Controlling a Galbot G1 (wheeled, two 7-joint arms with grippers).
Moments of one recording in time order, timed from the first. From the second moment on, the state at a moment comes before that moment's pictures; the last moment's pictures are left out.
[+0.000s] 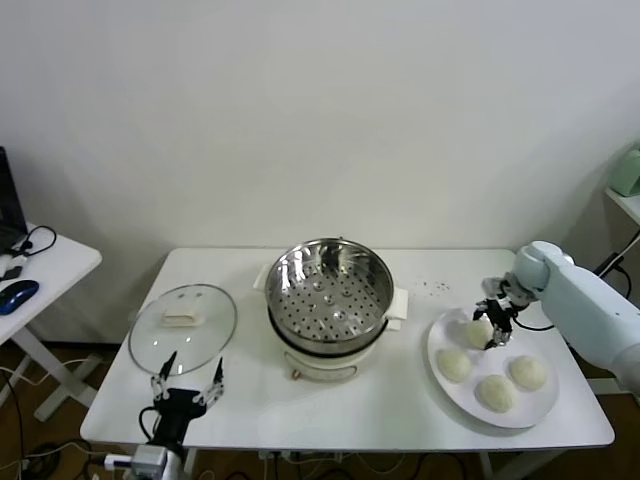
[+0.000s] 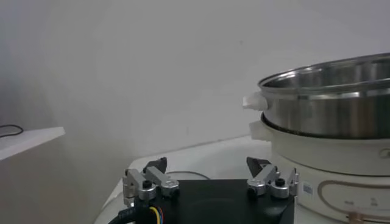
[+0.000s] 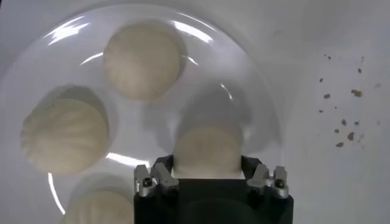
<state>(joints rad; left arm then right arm) 1.67 -1.49 -0.64 -2.02 0.08 0.01 0.06 -0.09 0.85 -0.55 0.77 -0.30 0.13 -1.23</state>
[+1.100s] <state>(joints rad) 1.68 -1.49 -0.63 -2.05 0.10 0.02 0.05 0.46 0.92 -0.93 1.23 -0.18 0.24 -1.31</state>
